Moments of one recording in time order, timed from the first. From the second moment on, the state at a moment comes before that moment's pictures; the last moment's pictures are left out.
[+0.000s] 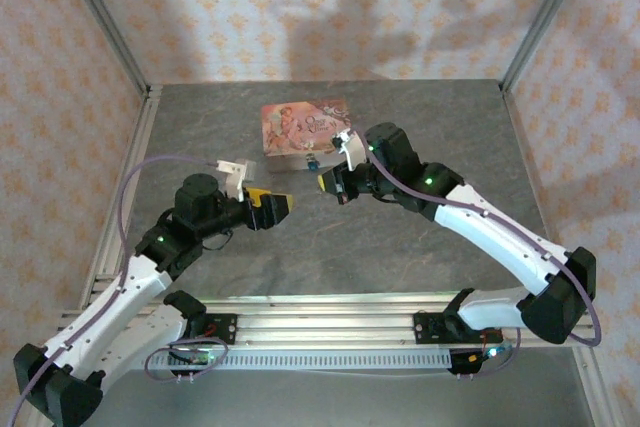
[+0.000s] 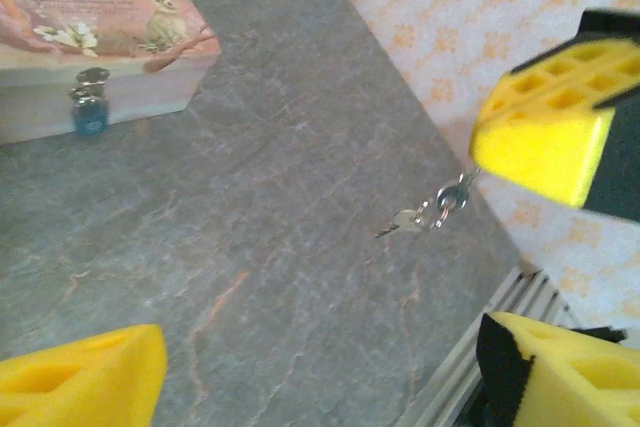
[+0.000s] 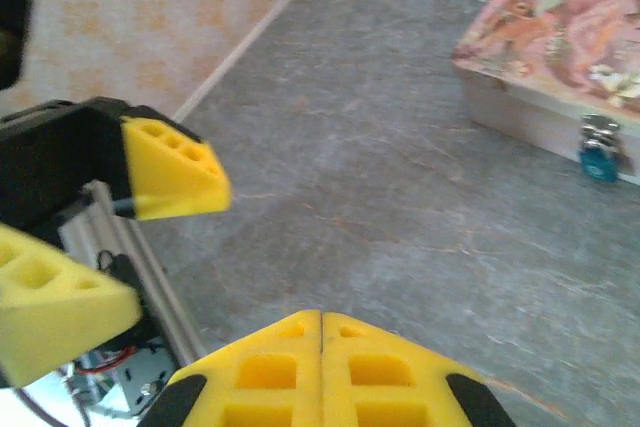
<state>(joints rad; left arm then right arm) -0.46 0.77 0.66 -0.26 0.38 -0.55 0.74 1.28 1.19 -0.48 -0.38 0.29</state>
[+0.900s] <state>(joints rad) -0.46 1.03 0.60 0.40 0.70 -0.80 0.65 1.23 1.03 -0.08 -0.66 0.55</state>
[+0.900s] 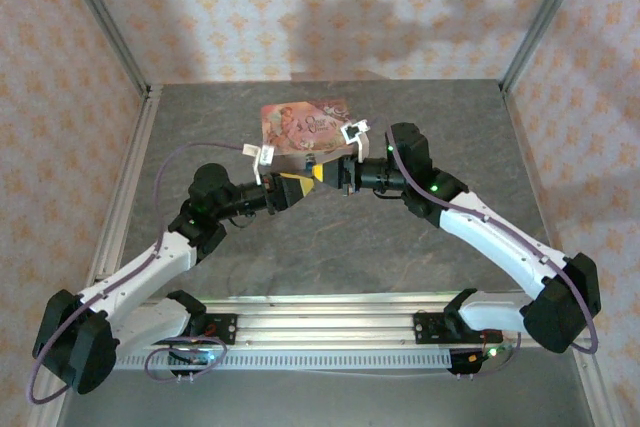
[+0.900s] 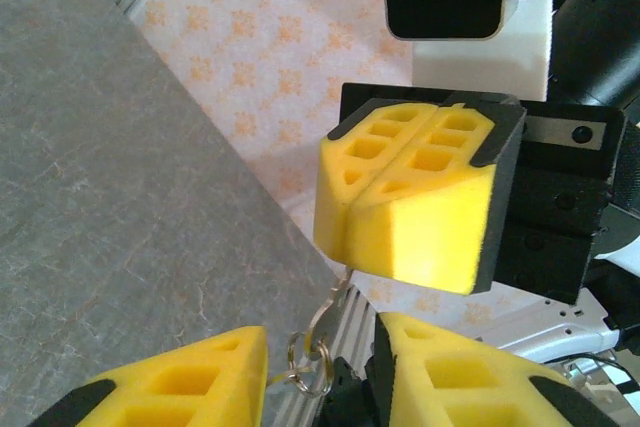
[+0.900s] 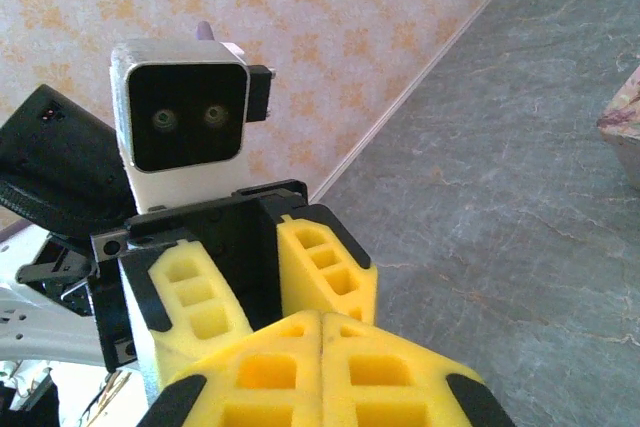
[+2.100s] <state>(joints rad) -0.46 0.97 0.59 0.34 0.71 -0.75 0.65 1.23 0.98 0.03 -0.72 0.64</state>
